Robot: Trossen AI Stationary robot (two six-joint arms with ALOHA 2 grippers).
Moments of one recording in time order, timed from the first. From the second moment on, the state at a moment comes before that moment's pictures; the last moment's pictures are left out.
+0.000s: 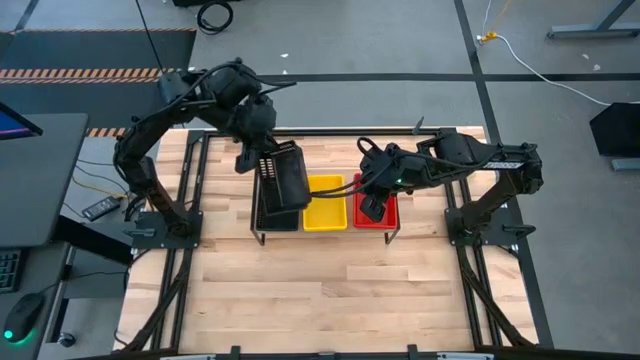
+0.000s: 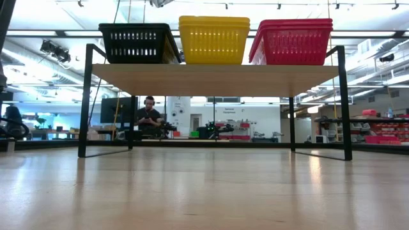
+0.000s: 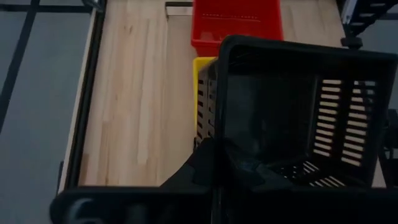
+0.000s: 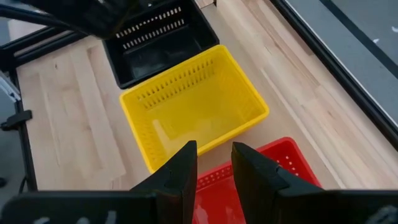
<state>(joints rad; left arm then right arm) 0.38 1.68 2.35 -1.57 0.23 0.30 0.16 1.56 1.93 -1.28 0.31 0.54</state>
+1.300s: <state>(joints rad) 0.41 1.63 2.09 -1.57 0.27 0.36 0.18 1.56 1.93 -1.26 0.32 0.52</state>
